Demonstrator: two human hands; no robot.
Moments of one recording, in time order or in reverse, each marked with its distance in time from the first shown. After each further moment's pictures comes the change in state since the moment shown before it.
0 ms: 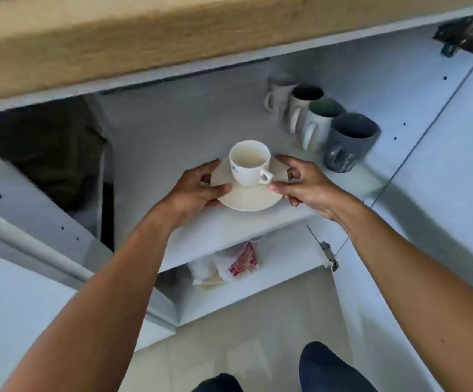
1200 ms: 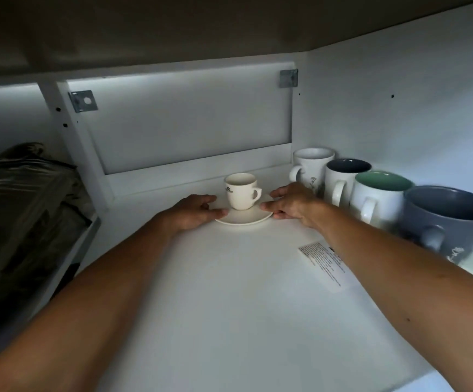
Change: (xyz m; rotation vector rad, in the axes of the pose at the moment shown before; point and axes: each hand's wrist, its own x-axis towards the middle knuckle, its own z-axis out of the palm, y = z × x) left_hand 0.237 -0.007 -0.088 0.816 0.156 0.125; right_hand 0.266 -0.005 0.004 0.023 0.142 -0.043
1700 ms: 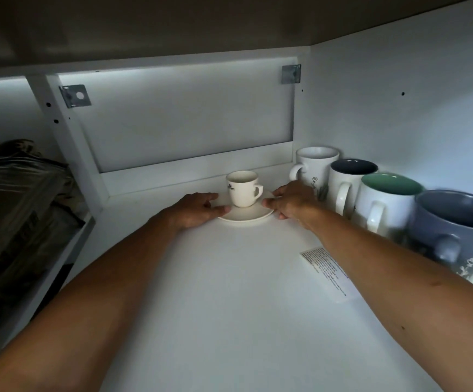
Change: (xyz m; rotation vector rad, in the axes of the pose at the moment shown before) left_hand 0.018 0.002 0.003 0.158 0.005 -0.004; right_hand 0.016 0.002 0.005 -0.300 0.155 -0.047
